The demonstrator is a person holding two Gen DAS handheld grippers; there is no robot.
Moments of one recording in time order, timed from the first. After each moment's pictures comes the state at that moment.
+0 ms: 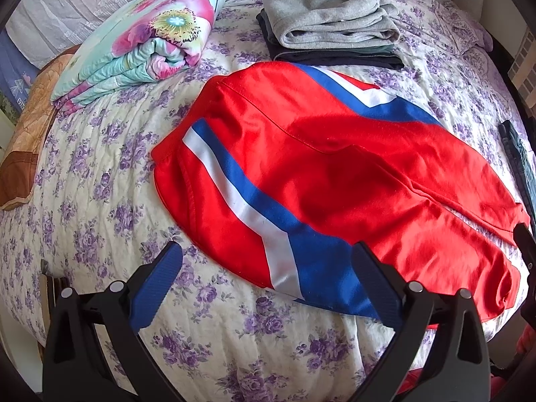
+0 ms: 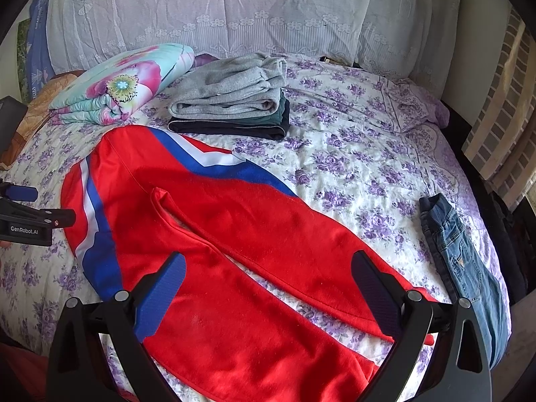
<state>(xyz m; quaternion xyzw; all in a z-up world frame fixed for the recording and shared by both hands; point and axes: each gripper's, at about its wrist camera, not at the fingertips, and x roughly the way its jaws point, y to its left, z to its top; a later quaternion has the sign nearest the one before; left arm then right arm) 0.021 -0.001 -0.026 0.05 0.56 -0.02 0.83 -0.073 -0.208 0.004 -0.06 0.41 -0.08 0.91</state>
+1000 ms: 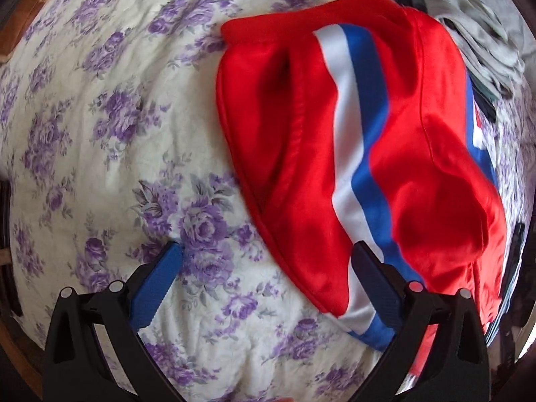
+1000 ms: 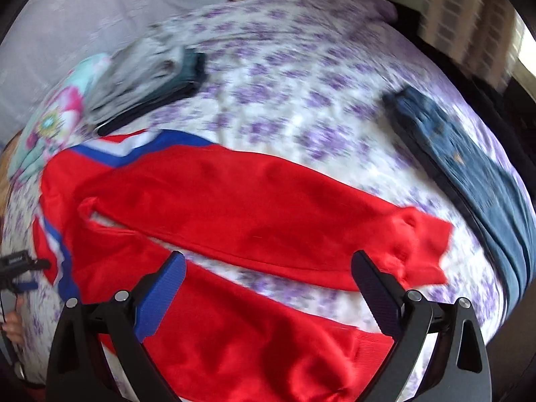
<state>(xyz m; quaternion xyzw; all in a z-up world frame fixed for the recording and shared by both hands) 0.062 0.108 -0.115 -0.17 0.66 0.06 0.73 -0.085 -0.337 -0.042 0.13 0.49 -0.19 0.84</state>
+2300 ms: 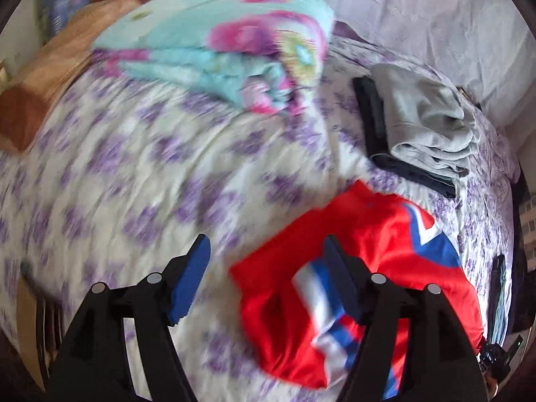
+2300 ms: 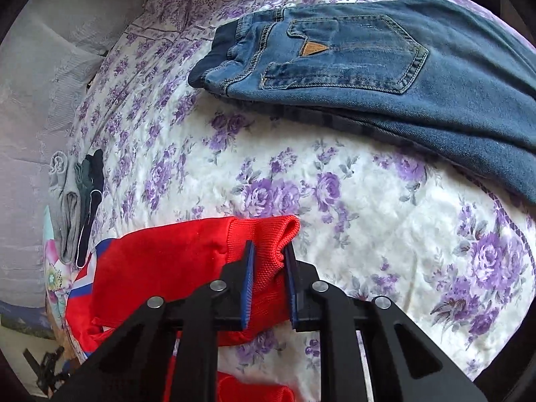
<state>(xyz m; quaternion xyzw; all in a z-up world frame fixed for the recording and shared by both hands) 0.144 0.135 -0.014 -0.12 0.52 0.02 0.85 -0.140 -0.495 -0.107 0.42 0.45 -0.23 0.76</state>
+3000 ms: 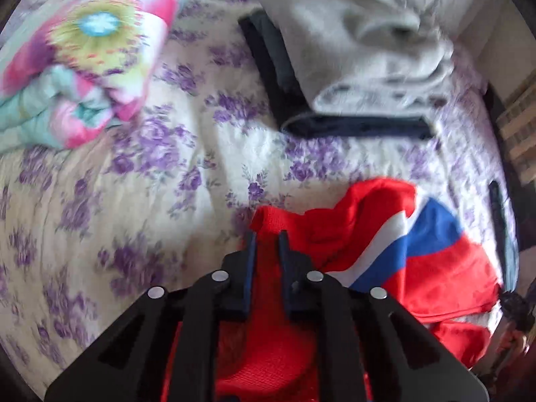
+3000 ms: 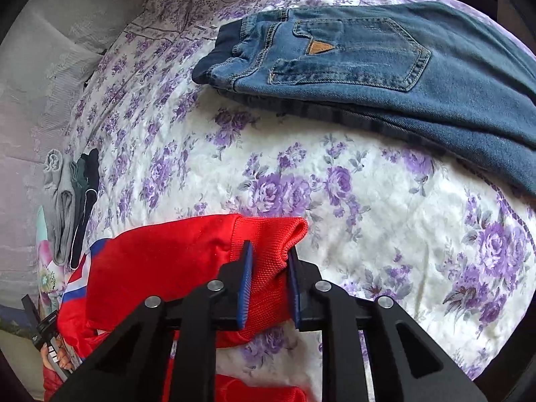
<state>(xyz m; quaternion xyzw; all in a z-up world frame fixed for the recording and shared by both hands) 0.217 0.038 -0.066 -0.04 0.55 -0.14 0.82 -0.139 -0.485 -0.102 0.40 0.44 -0.25 0.77</state>
